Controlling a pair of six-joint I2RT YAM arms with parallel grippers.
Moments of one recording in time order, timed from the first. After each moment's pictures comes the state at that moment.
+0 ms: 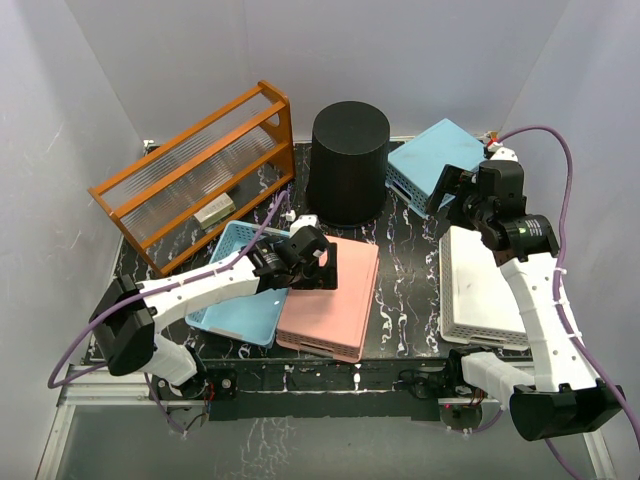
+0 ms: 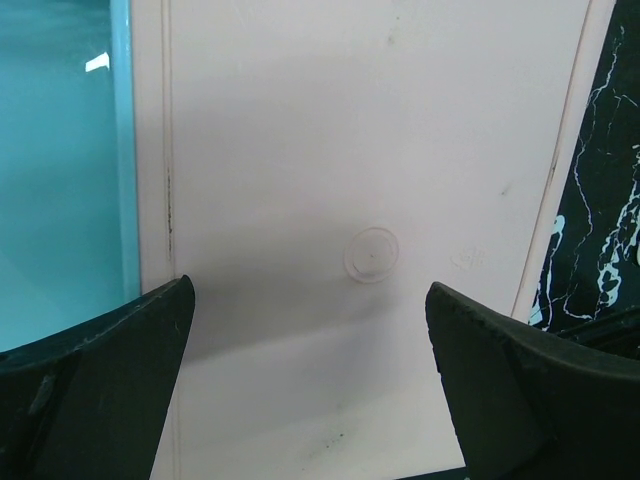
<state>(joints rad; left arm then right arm) -0.97 1.46 1.07 -0.61 -0.25 -0.80 0.11 1.05 1.27 -0.82 0.07 0.39</state>
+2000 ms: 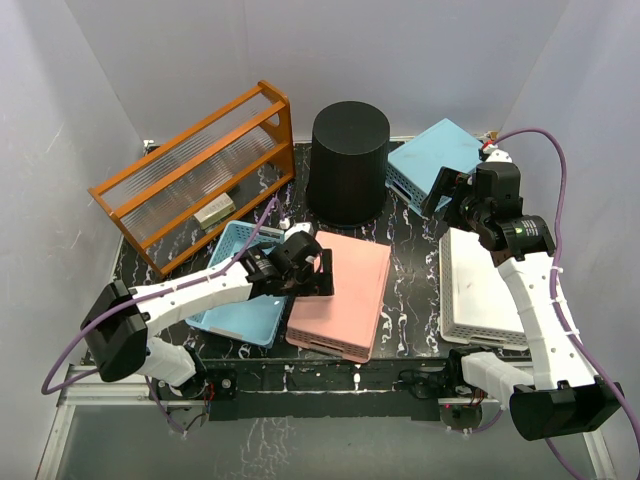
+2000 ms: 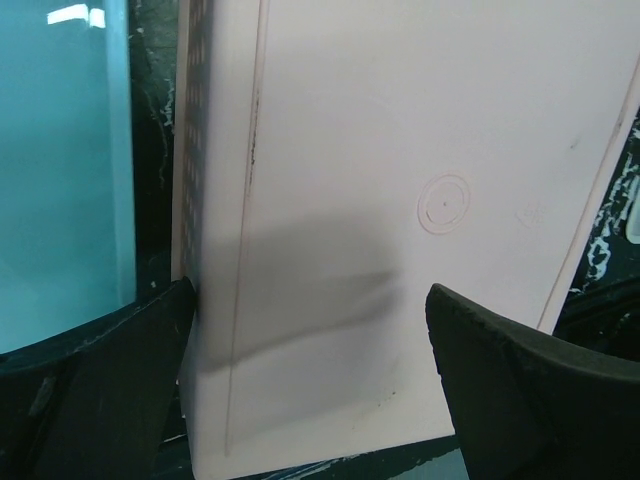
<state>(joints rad) -0.96 1.41 0.99 -0.59 -0.18 -0.85 0.11 1.06 1.23 -0.79 0.03 0.40</state>
